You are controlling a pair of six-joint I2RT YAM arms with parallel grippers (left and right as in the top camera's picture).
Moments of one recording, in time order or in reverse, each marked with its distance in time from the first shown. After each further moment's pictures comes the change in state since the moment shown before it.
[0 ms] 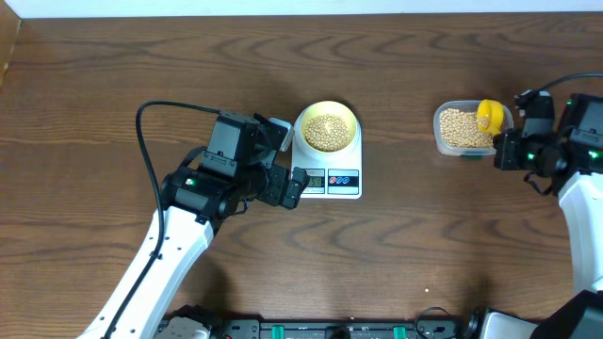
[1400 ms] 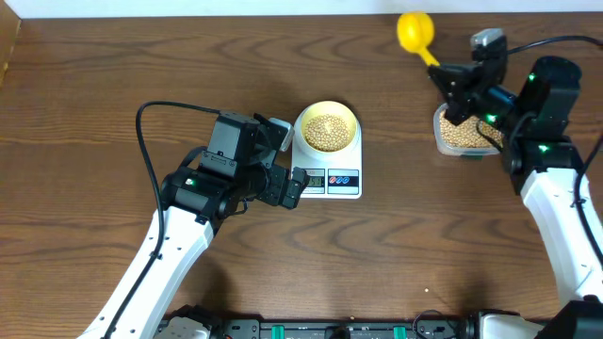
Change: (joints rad) left arm 0.000 0.000 0.000 0.000 0.000 0.000; right arm 0.252 -0.003 0.000 0.662 -0.437 0.221
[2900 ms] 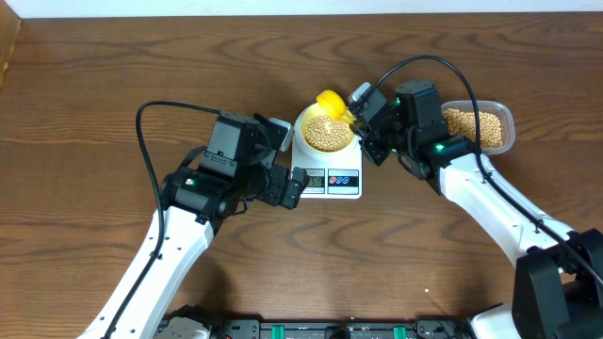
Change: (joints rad) left arm 0.000 0.000 0.000 0.000 0.000 0.000; right arm 0.414 0.210 0.000 -0.206 0.404 -0.315
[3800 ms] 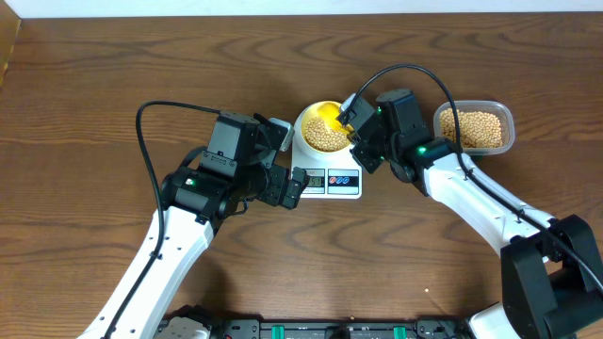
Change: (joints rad) left arm 0.000 0.000 0.000 0.000 0.000 0.000; right arm 0.061 0.051 0.000 -0.044 0.128 -0.008
